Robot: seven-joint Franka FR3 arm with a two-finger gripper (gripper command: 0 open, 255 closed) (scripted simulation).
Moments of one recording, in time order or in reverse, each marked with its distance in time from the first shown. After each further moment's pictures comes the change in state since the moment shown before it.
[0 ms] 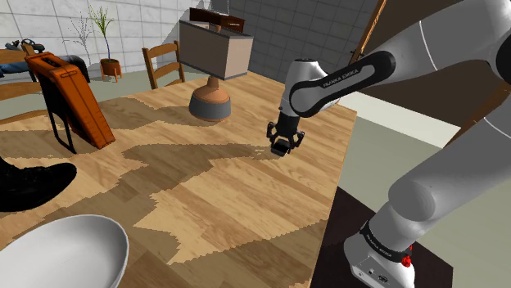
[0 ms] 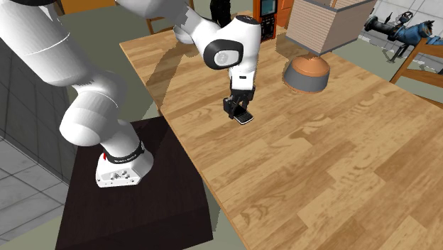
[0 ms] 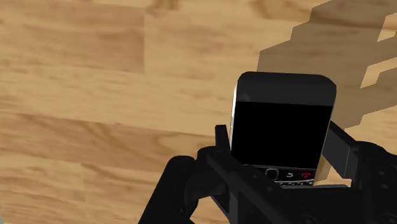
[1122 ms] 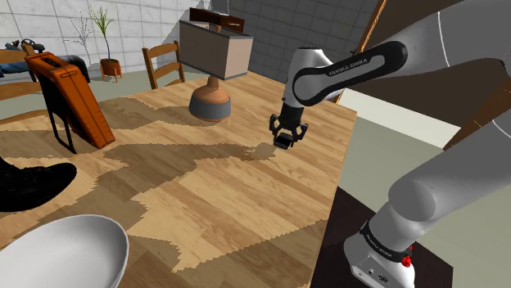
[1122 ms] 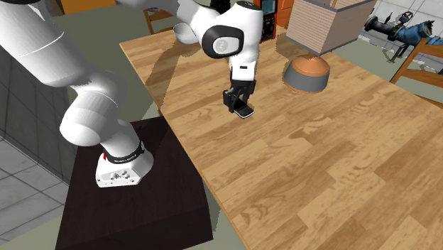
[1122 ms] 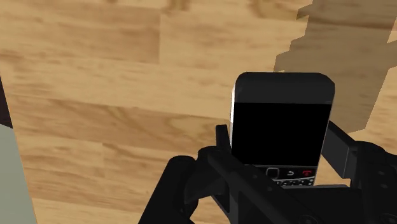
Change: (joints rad) arm 0.005 -0.066 -0.010 0.037 0.024 -0.104 -0.023
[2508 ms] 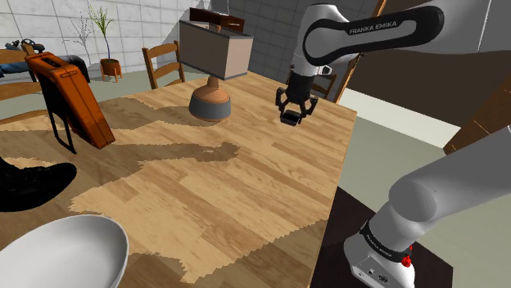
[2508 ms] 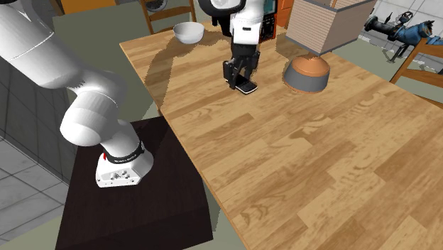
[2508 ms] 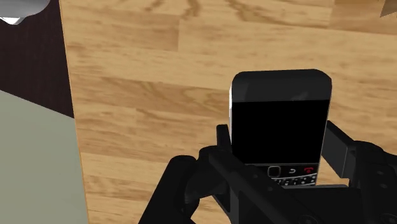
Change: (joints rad) arm 0.009 -0.116 -0.020 0.179 0.027 -0.291 -0.023
